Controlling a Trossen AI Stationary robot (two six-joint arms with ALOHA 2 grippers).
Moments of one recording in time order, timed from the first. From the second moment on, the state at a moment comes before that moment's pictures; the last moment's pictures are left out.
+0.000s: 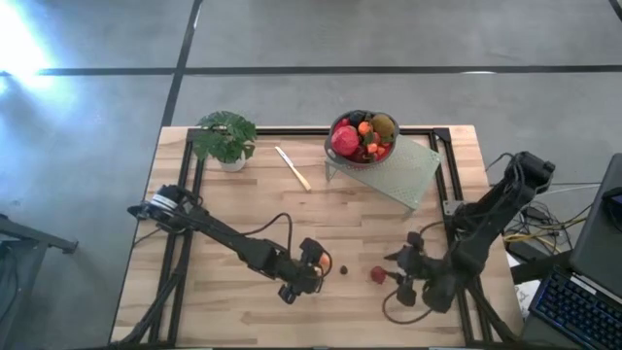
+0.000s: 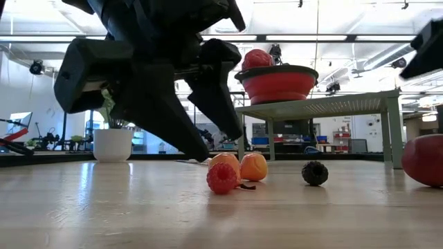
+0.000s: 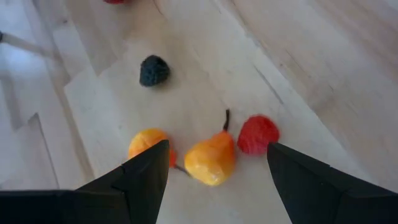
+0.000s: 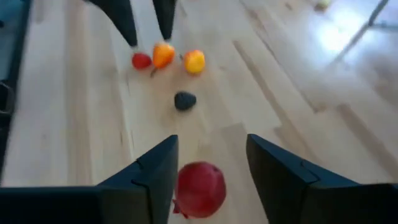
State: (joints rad) left arm -0.43 1.90 1.23 -0.22 -0.23 0.30; right arm 0.91 1.35 0.76 -0.50 0.78 1.08
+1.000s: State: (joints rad) left arm -0.42 1.51 1.28 -0.36 -0.47 0.30; right arm 0.92 1.77 0.94 -0.64 0.74 1.36
